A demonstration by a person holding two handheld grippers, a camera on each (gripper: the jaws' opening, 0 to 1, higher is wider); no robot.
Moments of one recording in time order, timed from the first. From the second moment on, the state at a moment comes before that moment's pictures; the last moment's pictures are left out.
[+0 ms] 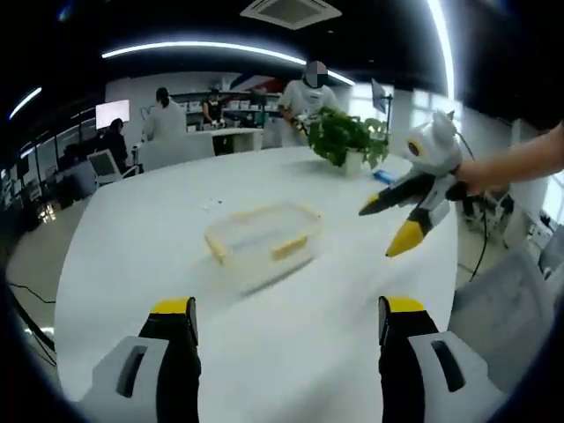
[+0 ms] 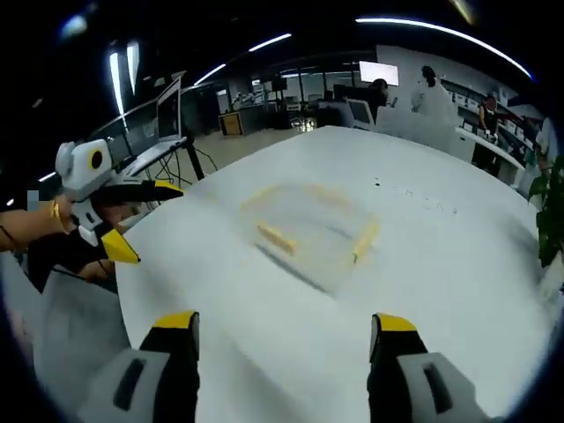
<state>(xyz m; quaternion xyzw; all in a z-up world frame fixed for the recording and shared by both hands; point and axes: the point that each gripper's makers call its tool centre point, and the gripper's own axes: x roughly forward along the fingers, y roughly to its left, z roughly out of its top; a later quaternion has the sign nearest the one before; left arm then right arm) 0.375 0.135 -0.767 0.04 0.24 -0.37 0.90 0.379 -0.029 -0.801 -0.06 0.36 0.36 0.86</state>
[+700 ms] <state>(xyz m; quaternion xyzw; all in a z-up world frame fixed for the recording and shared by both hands) 0.316 0.129 -0.776 -0.01 0.23 -0.36 0.90 0.297 -0.045 -0.802 0.03 0.32 0.30 0.90</state>
